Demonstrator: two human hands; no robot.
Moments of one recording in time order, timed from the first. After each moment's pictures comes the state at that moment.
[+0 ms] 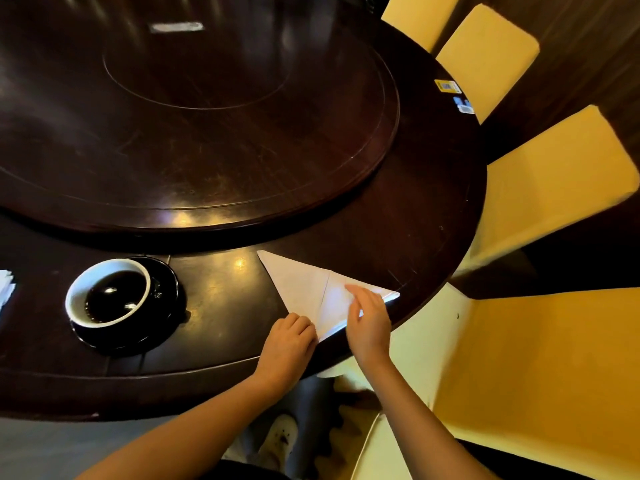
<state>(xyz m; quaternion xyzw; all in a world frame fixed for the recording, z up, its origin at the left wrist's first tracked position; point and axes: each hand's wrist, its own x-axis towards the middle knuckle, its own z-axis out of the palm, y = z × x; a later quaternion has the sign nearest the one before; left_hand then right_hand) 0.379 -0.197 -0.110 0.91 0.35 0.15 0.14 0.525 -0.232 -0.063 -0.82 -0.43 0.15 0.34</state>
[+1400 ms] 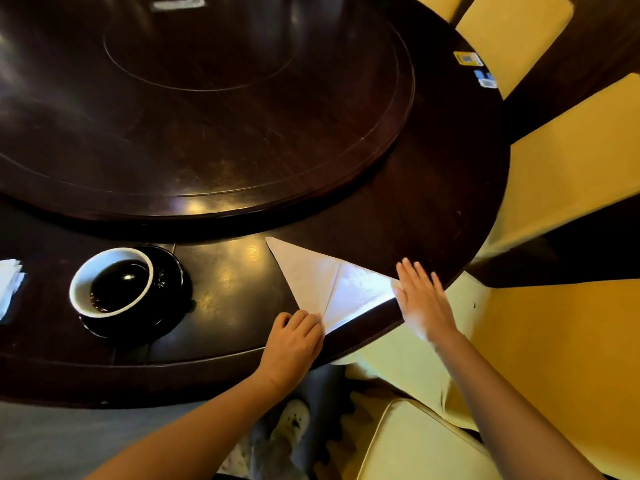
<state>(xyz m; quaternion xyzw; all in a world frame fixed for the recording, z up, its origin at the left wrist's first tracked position) 0.372 -0.203 -0.123 0.93 0.33 0.17 0.05 0.637 -0.241 -0.101 -0.80 -0.59 0.10 -0.04</state>
